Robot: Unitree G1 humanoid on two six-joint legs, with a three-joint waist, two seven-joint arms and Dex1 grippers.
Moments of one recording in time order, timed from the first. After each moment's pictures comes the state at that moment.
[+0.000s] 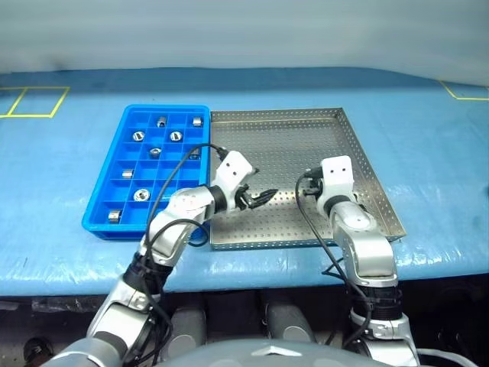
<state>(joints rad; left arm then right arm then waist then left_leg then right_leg) -0.38 0.26 -0.26 -0.21 -0.21 0.60 -0.54 -0.26 -0.13 -0.02 -0.30 -0.05 0.79 0.10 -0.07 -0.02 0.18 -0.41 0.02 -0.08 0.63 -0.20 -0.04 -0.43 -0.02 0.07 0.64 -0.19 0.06</state>
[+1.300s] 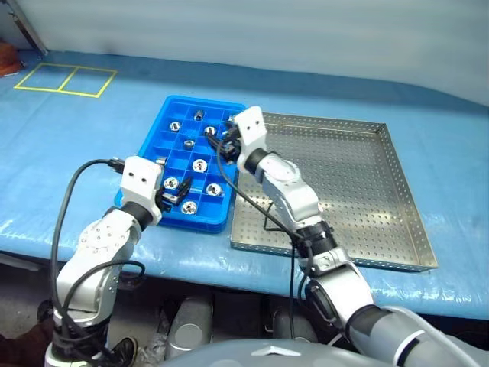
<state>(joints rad) -0.08 0.36 0.05 -0.64 -0.25 0.80 -0.28 -0.59 -0.01 0.14 0.15 0.07 0.29 0.33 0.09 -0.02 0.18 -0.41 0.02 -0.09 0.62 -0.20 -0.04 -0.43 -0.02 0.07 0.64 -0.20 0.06</state>
